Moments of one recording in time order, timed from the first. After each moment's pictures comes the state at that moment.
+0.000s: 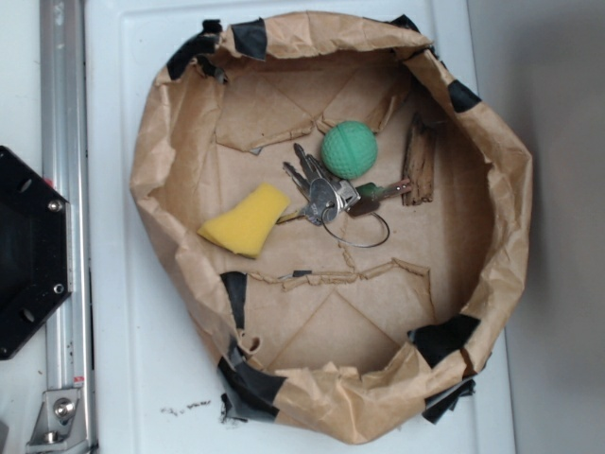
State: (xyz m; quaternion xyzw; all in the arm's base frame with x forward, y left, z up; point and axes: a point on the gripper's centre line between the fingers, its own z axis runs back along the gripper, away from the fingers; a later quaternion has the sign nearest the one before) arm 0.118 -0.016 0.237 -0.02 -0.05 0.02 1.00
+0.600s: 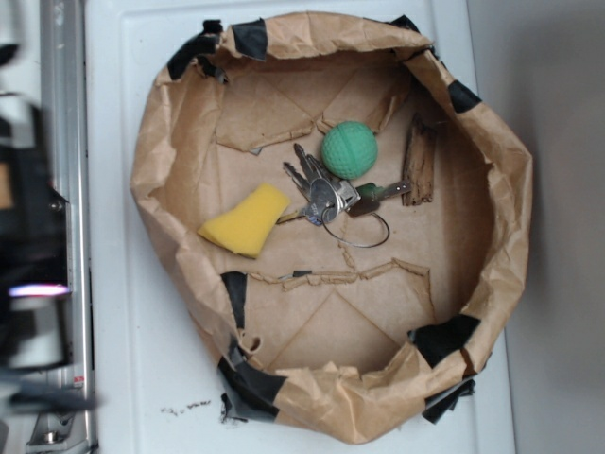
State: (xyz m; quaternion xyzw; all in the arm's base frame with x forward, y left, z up) arm 0.166 -0.003 0.184 0.01 -0.06 0.03 1.00
